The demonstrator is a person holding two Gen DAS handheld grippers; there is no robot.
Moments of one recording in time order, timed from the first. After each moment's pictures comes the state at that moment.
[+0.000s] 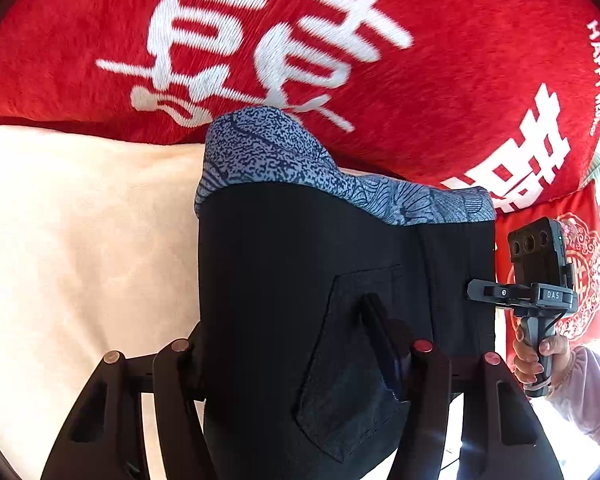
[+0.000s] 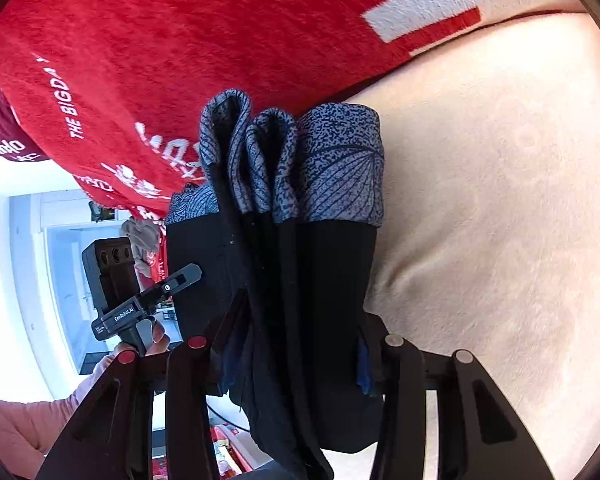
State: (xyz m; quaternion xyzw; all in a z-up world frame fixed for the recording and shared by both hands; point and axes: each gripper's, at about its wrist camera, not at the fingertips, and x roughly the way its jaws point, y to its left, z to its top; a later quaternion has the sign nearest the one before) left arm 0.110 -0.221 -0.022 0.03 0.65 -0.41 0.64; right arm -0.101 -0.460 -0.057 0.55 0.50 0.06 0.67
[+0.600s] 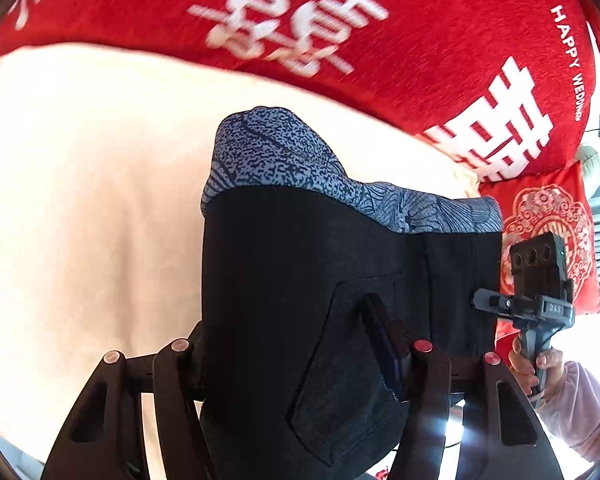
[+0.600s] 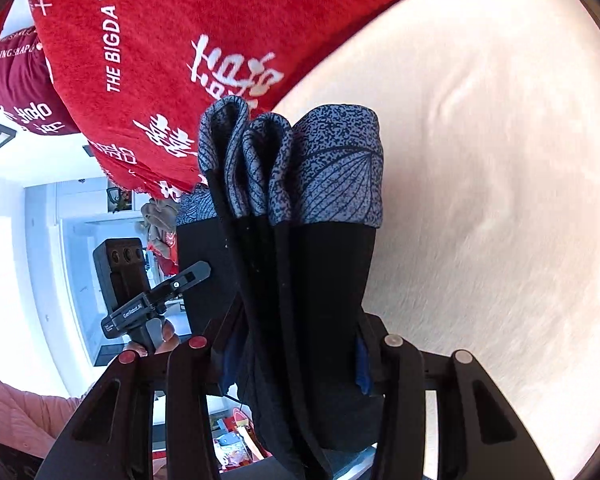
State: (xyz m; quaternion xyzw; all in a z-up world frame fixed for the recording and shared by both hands) left arm 0.043 -0.118 0.010 0.02 0.68 -0.38 0.63; right arm -0.167 -0.370 -0.024 0.57 0.49 0.08 0.66
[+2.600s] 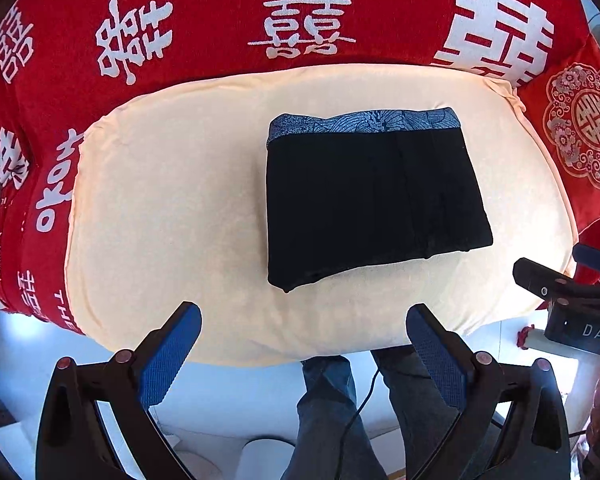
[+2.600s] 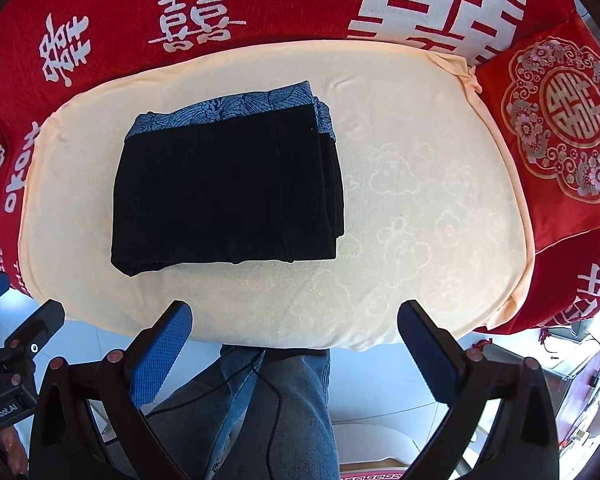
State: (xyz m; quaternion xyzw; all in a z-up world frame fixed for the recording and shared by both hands) left arm -0.085 -0.034 0.153 0.26 0.61 -0.28 0.69; right arm -0.197 -0.188 0.143 0.24 0.65 -0.27 0.67
